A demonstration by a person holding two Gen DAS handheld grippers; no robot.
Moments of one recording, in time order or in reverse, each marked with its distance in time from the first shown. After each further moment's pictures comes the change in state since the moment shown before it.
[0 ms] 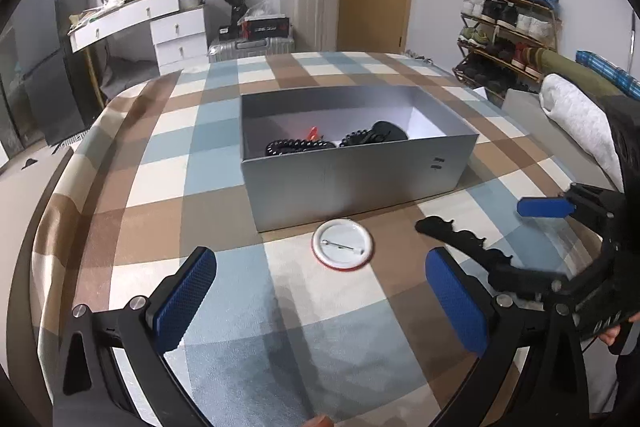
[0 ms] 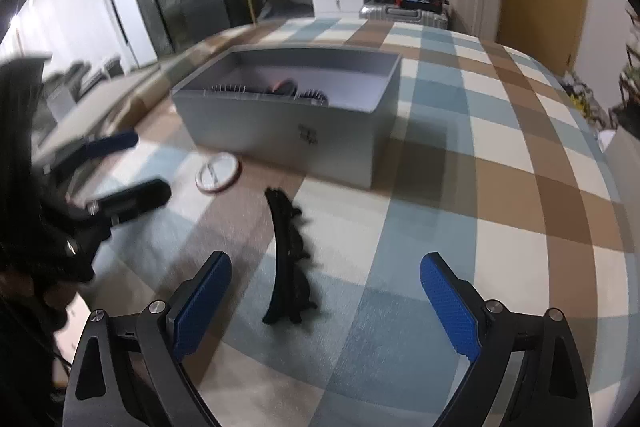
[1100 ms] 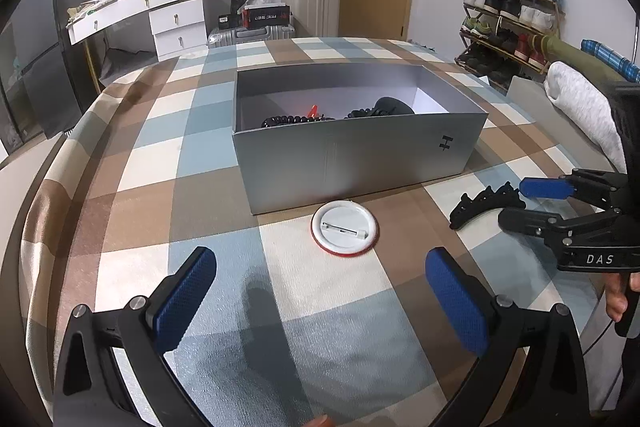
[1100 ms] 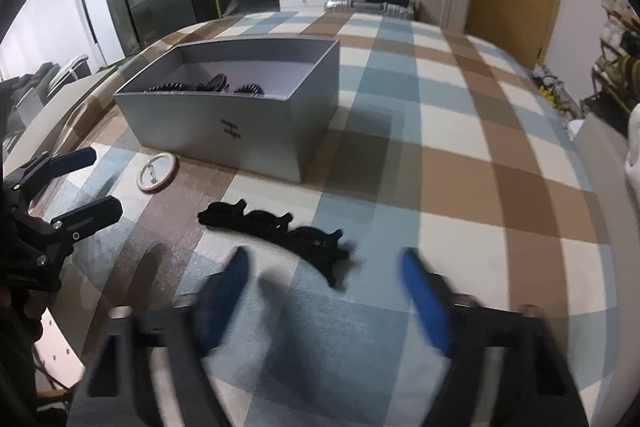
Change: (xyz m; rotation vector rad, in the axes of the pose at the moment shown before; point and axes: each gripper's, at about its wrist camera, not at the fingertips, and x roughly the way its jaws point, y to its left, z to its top) left arm 0.008 -0.001 -0.008 0.004 0.037 -0.001; right arm 0.005 -0.030 -0.001 0.072 0.007 -0.086
